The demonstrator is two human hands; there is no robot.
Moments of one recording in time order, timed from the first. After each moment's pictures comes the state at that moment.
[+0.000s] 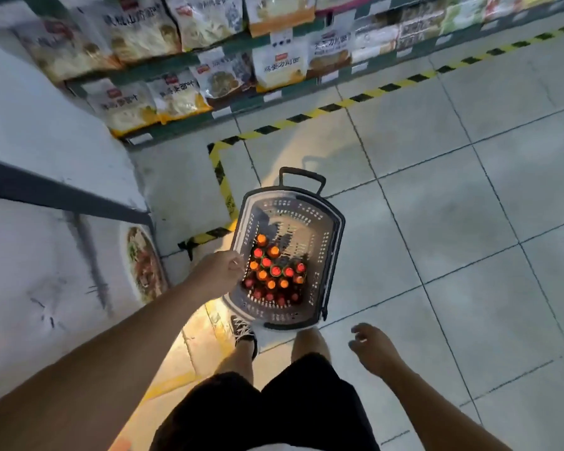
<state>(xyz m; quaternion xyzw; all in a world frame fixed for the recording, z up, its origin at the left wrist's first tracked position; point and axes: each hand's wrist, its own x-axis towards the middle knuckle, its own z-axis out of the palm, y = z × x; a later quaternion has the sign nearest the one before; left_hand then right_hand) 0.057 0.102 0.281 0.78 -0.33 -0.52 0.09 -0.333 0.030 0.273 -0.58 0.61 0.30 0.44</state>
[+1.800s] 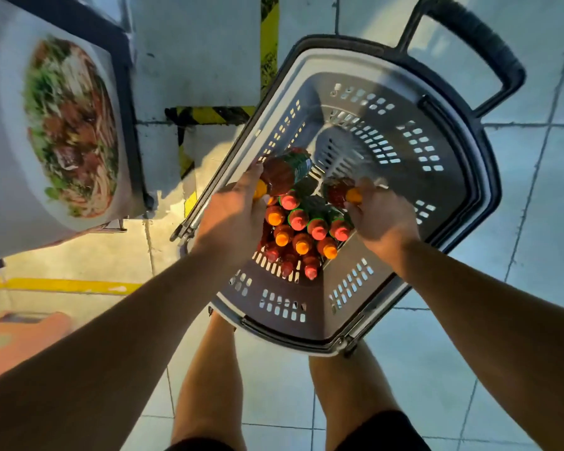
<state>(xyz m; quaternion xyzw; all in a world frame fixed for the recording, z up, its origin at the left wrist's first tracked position) 0.005 0.078 -0.008 0.90 -0.22 -0.34 0.17 -0.142 -0.123 -0.091 -0.89 0.29 0.28 0.22</state>
